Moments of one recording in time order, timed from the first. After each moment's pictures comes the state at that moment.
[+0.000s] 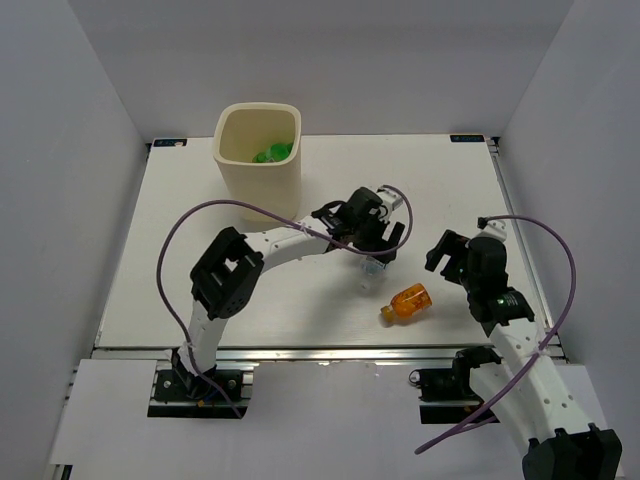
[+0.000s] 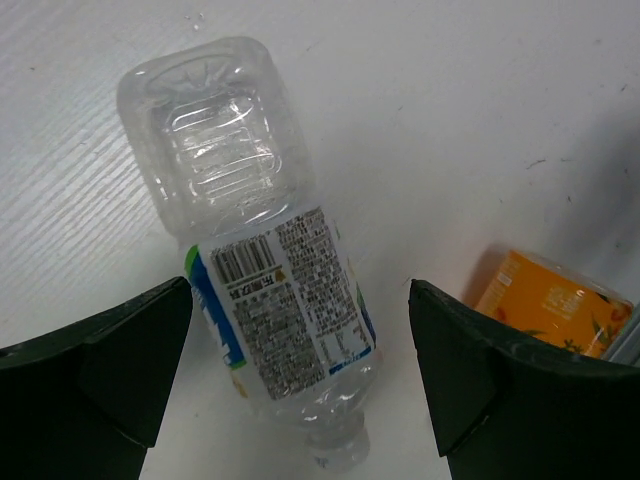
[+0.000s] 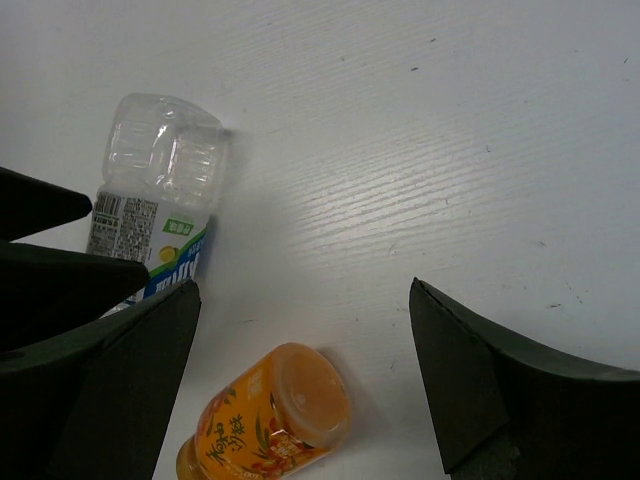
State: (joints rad) left arm -0.88 2.04 1.55 -0.24 0.14 -0.24; right arm 0.20 0.70 0.52 -0.38 0.13 0.44
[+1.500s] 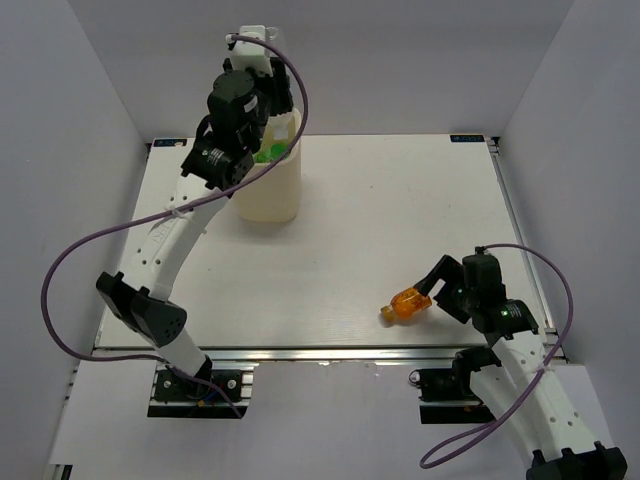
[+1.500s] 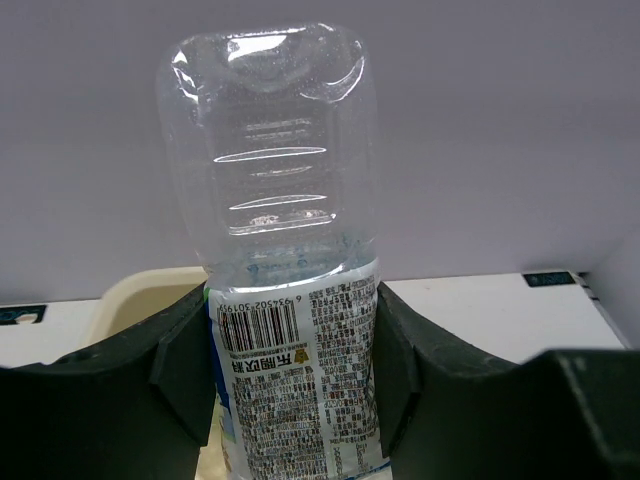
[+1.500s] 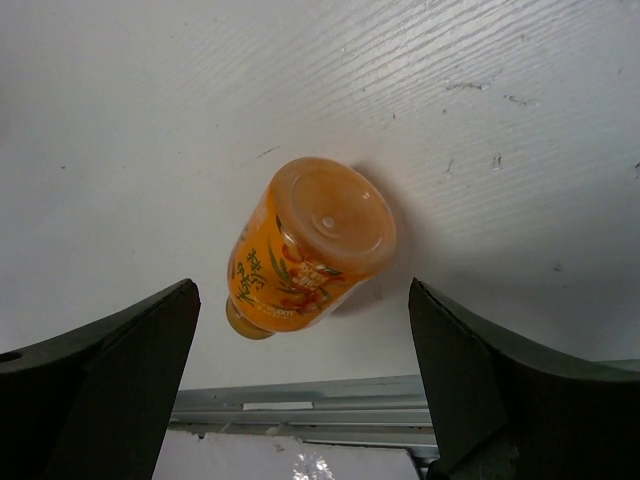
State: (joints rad) left arm -0.54 1.64 1.94 -0.23 -0.39 -0.07; right arm 0.24 0.60 0.50 -0.74 -0.04 0.76
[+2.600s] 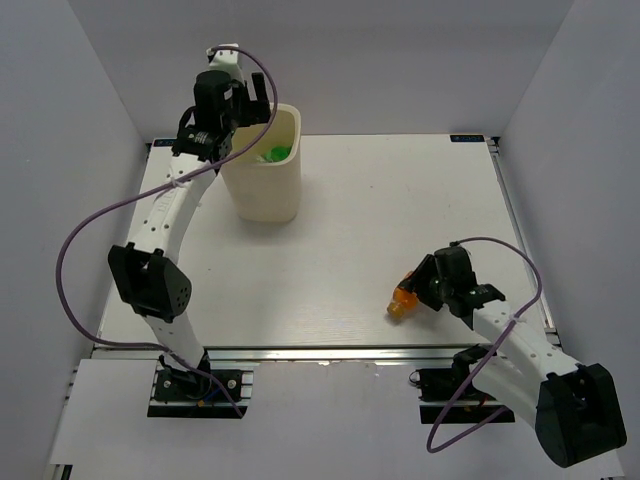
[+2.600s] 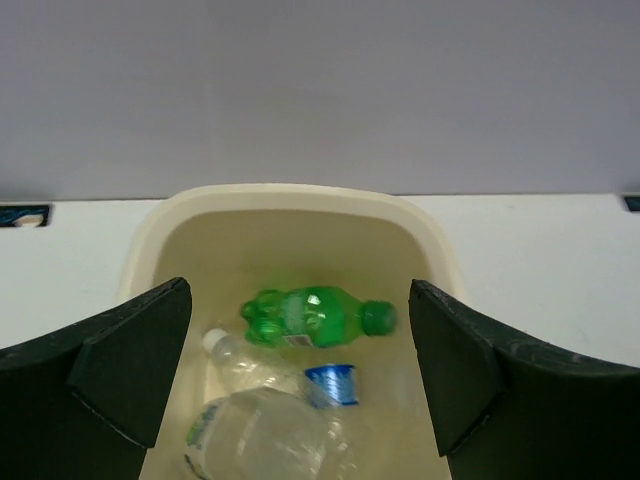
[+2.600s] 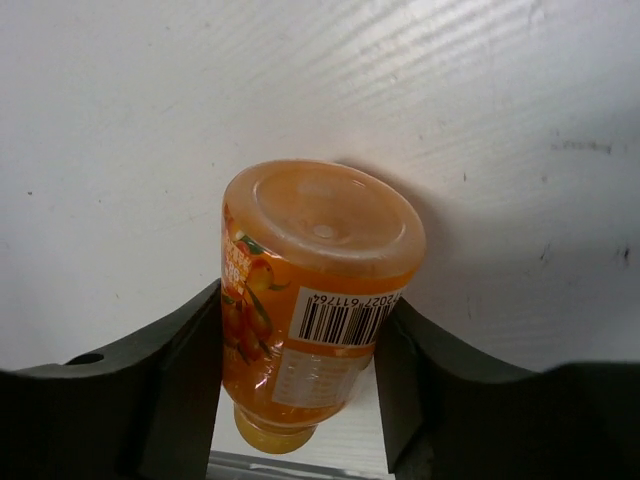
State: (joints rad) left arm -0.27 1.80 1.90 -0.31 -0.21 -0.14; right arm 0.35 0.94 0.40 -0.36 -0.01 0.87
